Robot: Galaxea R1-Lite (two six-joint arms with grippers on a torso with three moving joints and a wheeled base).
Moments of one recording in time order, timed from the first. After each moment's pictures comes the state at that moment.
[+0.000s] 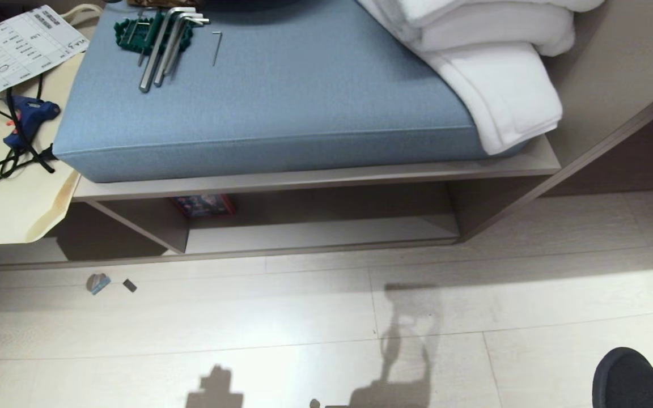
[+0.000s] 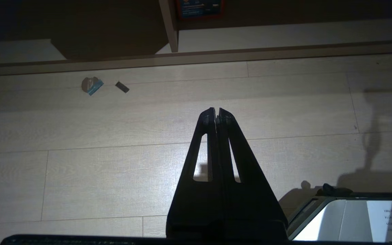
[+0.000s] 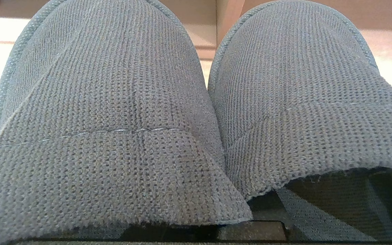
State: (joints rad) left arm 0.00 0.00 0.00 0.00 0.00 -0.01; right arm -0.01 0.00 0.00 -0.01 0.01 -0.04
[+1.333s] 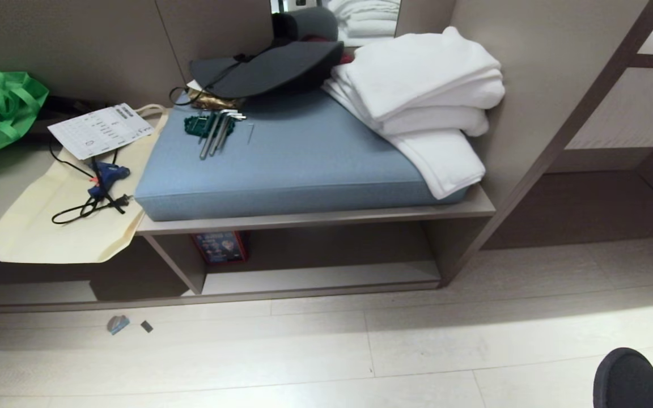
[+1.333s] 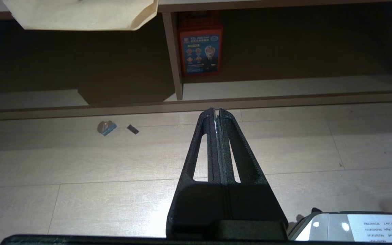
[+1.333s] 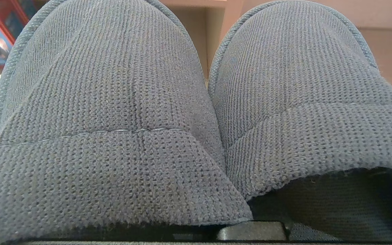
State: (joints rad) left arm 0.00 0.00 0.00 0.00 0.00 -0.02; right arm -0.01 0.00 0.00 -0.01 0.00 -0.04
